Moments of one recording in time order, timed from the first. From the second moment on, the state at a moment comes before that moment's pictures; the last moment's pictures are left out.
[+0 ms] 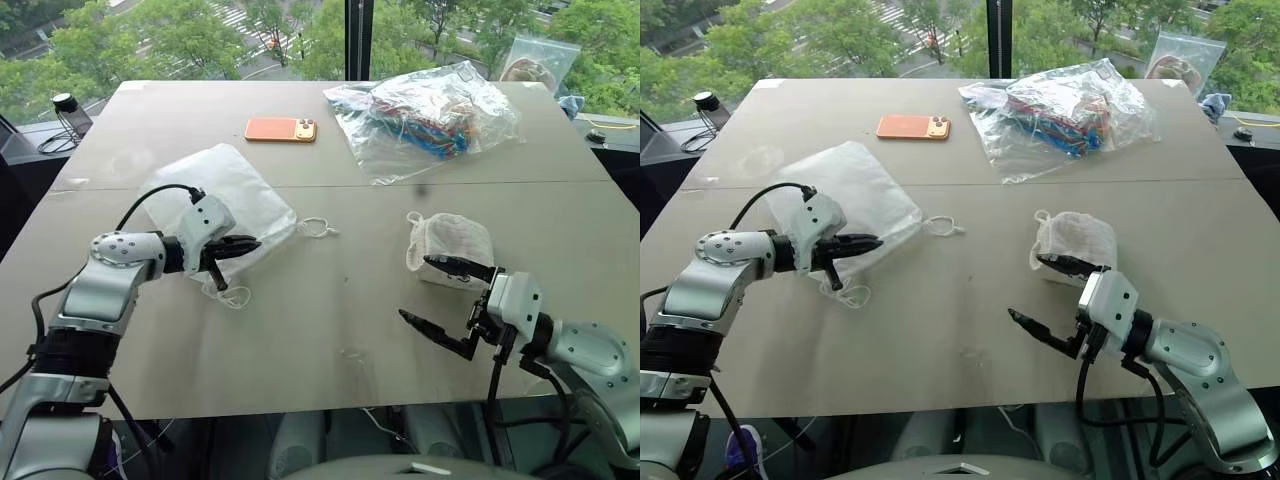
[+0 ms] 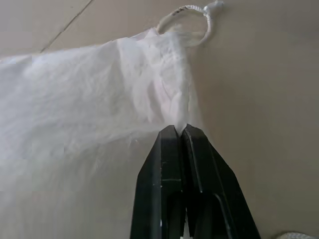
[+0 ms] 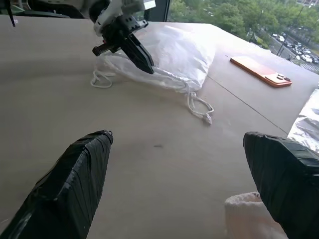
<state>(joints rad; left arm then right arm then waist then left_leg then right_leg) -0.41 0.89 -0.02 0.17 -0.35 0.40 -1.06 0.13 -0.59 0.04 -0.65 0.37 0.18 0.77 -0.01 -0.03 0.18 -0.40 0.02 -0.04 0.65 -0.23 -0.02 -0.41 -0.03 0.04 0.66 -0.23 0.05</state>
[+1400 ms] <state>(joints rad) -0.42 0.68 0.19 -0.15 -0.71 0.95 -0.78 -0.38 -0.49 -0.01 -0.17 0.39 1.13 0.37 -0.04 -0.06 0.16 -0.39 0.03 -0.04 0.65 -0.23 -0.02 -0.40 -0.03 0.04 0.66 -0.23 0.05</state>
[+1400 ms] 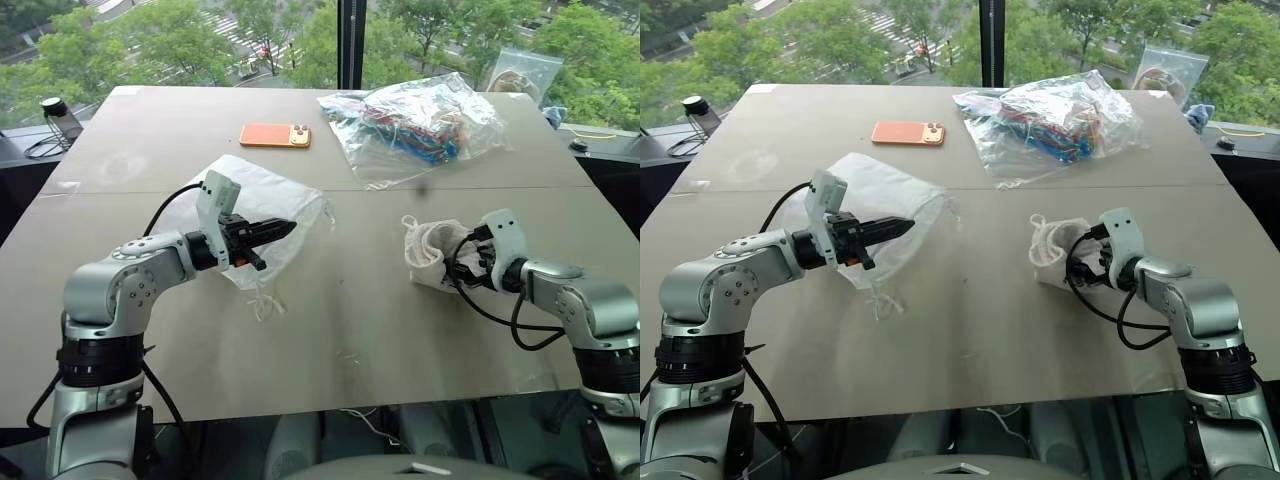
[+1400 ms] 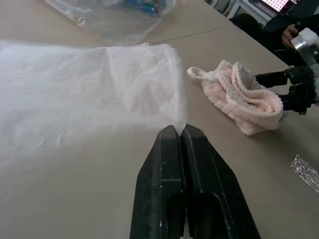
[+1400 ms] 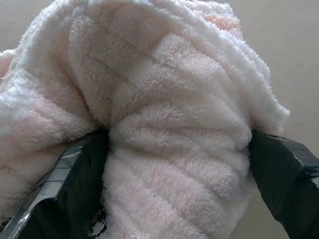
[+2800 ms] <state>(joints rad) -0.58 0.66 -0.01 -0.14 -0.58 0.88 -0.83 -0.50 -0.38 0.29 -0.26 0.43 0.51 0.95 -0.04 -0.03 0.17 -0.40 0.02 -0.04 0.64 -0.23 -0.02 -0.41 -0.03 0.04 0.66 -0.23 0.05</state>
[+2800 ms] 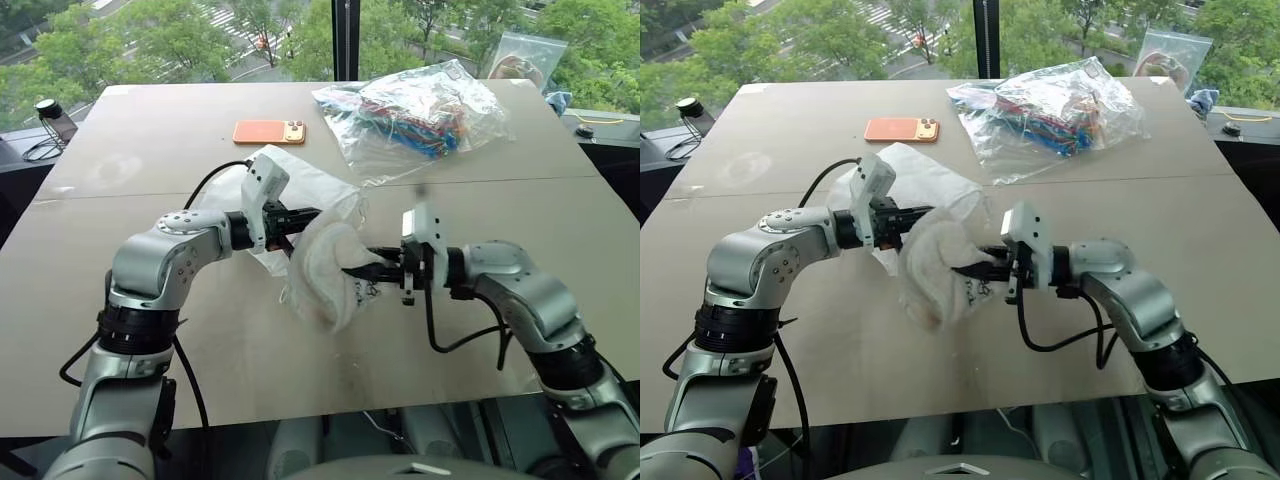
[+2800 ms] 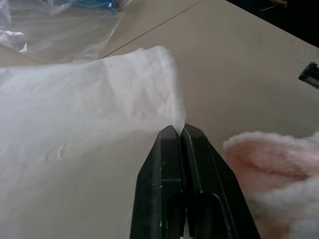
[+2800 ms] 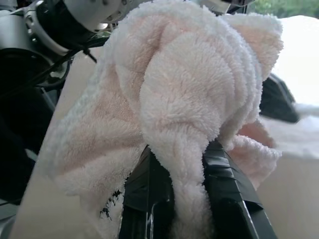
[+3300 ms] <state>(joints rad) -0.48 0.68 0.03 -0.30 -0.65 0.95 -0.82 -0.64 -0.12 0.29 0.16 0.26 0.61 0.73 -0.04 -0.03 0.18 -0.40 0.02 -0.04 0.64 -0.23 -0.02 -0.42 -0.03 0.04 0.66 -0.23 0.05</state>
